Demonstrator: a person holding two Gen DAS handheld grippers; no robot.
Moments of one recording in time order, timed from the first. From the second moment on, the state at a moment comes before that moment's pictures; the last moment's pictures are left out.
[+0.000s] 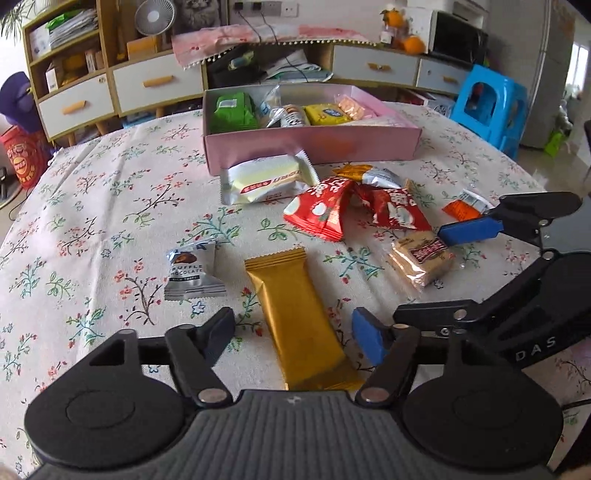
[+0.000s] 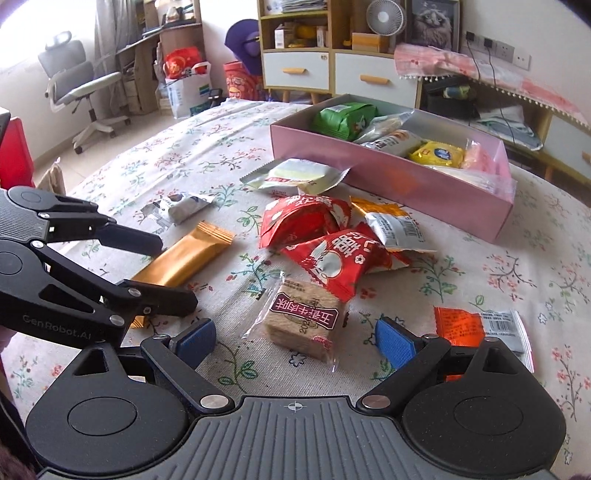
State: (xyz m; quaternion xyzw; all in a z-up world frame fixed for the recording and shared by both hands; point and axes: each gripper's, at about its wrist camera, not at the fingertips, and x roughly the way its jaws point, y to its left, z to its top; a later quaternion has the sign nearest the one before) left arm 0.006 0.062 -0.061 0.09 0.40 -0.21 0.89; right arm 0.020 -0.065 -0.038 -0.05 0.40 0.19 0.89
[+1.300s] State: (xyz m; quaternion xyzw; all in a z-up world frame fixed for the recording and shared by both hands) left arm 0.010 0.069 -0.046 0.06 0.43 -0.20 0.88; right arm 0.023 -0.078 -0.010 0.02 0.39 0.22 0.89
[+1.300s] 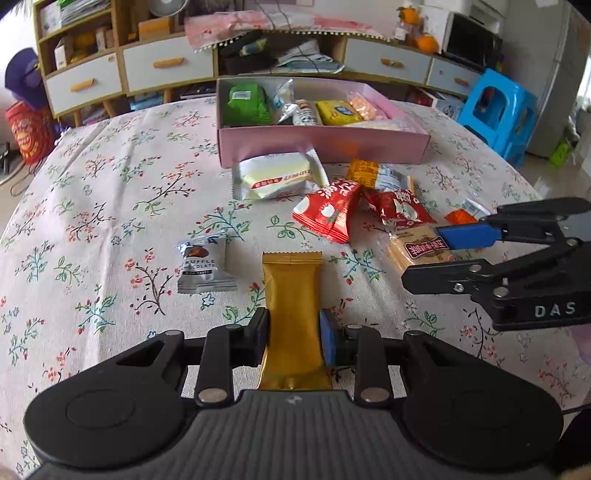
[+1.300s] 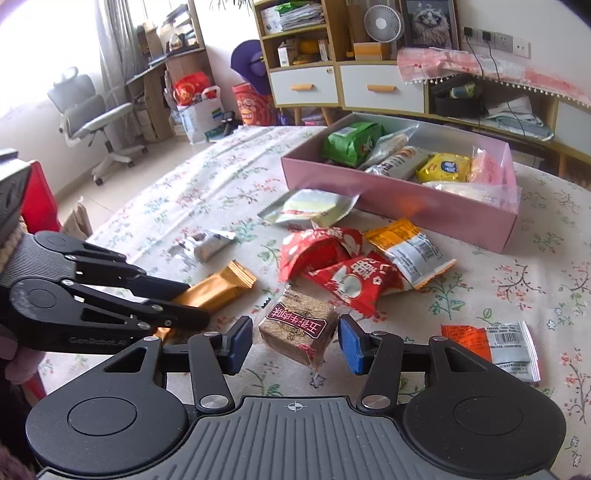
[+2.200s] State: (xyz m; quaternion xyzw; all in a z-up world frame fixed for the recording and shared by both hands) left arm 0.089 0.075 0.018 -0.06 0.40 -0.17 0.90; right arm 0.105 -0.122 0.042 0.14 0.33 0.13 0.92
